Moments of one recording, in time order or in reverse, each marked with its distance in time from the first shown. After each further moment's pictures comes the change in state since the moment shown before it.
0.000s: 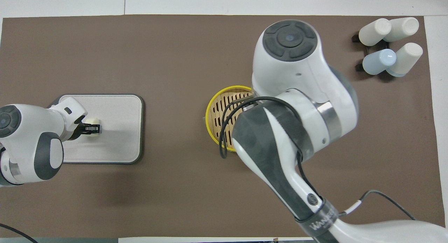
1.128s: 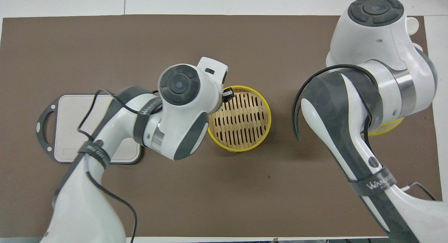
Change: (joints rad) left arm -0.680 0.313 -0.017 0.642 -0.106 -0.188 -1.017; right arm -0.088 -0.004 0.006 -0.016 -0.123 -0.002 -0.225
